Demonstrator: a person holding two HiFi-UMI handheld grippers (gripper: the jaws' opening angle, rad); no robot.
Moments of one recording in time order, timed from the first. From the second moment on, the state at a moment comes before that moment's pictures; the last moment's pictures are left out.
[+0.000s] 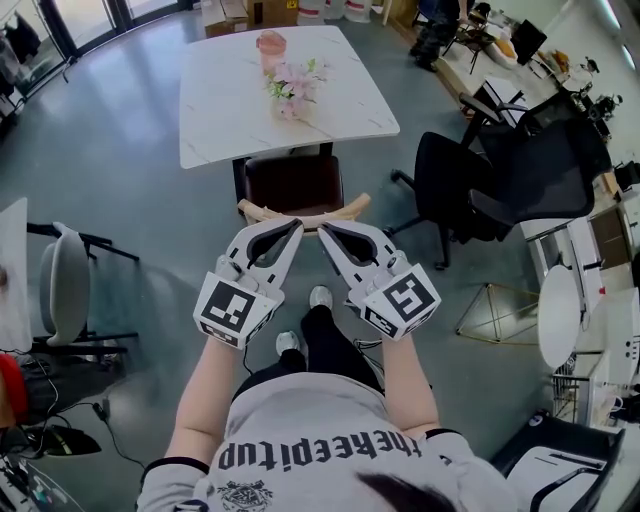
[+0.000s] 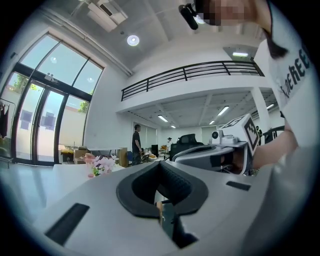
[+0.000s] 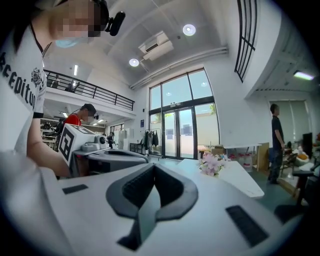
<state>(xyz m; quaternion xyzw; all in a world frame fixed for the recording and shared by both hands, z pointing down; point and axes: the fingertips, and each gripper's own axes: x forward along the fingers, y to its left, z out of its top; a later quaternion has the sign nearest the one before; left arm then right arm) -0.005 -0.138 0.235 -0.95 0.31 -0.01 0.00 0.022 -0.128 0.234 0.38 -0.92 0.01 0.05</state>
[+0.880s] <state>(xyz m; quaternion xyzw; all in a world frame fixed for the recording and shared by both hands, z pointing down) -0.010 -0.113 0.203 -0.95 0.31 0.02 0.02 0.012 -0.106 0.211 0.38 -0.92 -0.01 0.01</state>
